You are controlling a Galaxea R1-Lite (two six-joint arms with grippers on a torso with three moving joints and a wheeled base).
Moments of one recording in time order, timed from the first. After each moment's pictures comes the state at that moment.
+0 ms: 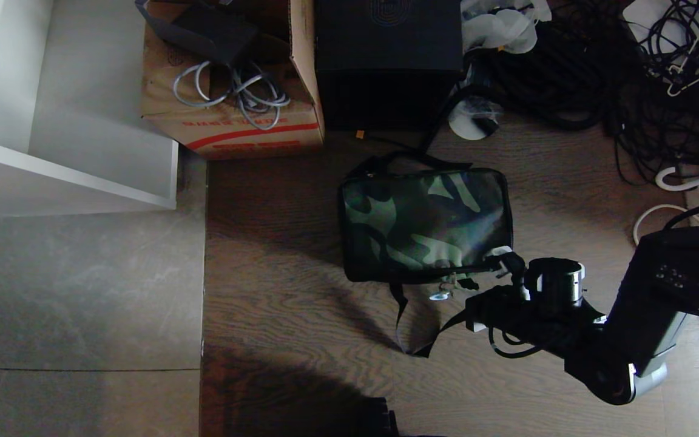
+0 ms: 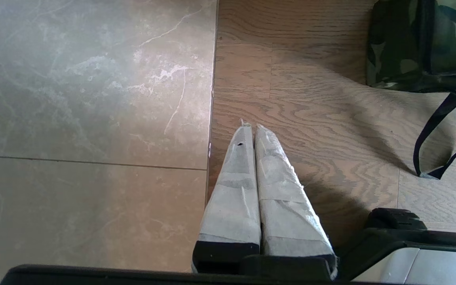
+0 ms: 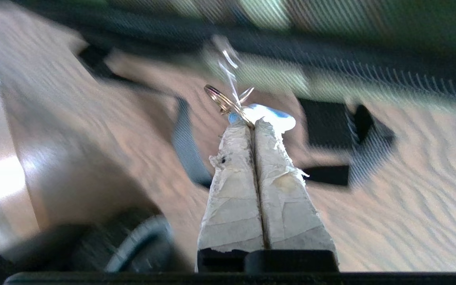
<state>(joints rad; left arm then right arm) 0.00 0.00 0.00 -0.02 0.02 -0.04 0.31 2.20 -0.59 -1.25 0.21 0.03</state>
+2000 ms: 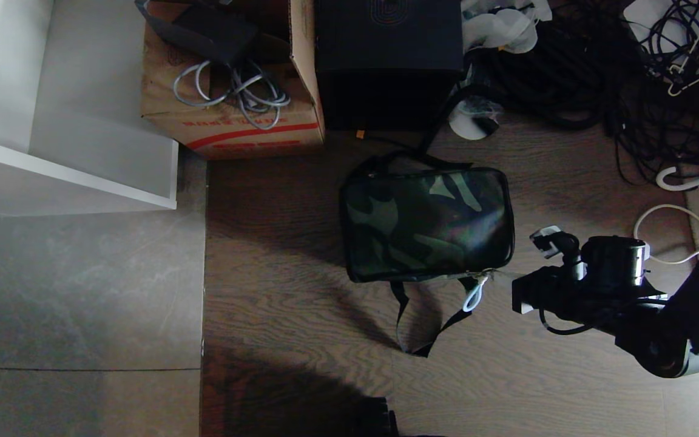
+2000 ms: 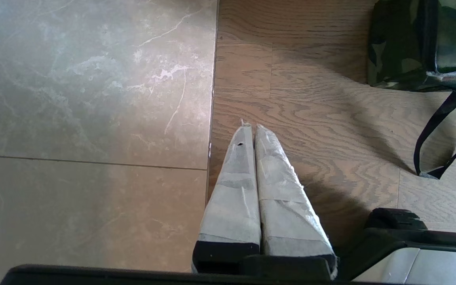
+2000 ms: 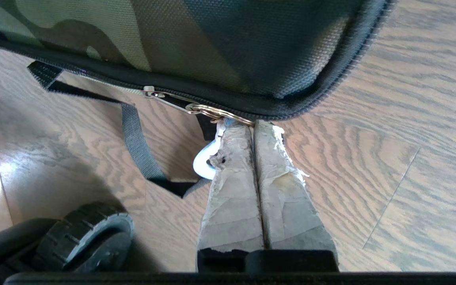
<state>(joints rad) 0.00 0.00 0.00 -0.02 0.02 -0.04 0.10 2.07 -0.60 -1.12 0.35 -0.08</state>
